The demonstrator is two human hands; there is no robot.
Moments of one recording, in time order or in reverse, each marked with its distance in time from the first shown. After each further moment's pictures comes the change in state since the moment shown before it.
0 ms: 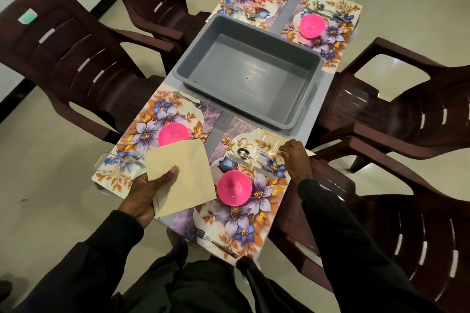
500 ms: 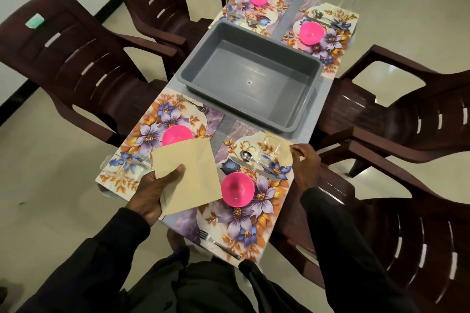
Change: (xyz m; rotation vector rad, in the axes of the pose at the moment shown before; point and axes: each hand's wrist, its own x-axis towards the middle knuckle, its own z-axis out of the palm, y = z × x) left_hand -0.004 0.006 0.001 -0.062 -0.067 -0.014; right_hand -0.028 -0.051 -0.061 0.609 0.373 0.385
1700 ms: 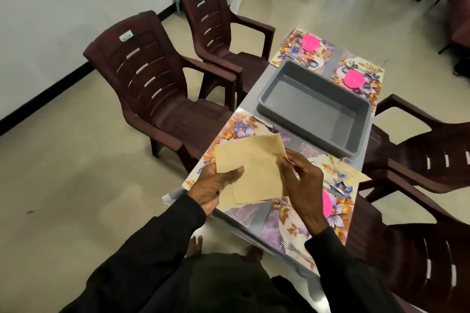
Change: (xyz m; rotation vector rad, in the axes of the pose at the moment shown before) left_hand -0.020 0.117 -0.198 -0.166 -0.410 0.015; right_hand -0.204 -0.372 0.138 0.177 -0.126 -0.218
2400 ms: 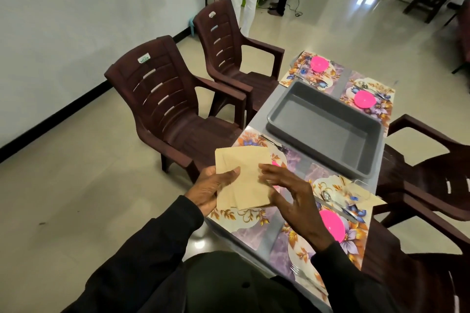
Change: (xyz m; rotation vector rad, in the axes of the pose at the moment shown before) left_hand 0.012 0.038 -0.012 -0.014 0.013 -0.042; right_hand 0.013 -0.022 0.010 0.115 -0.387 -0.229
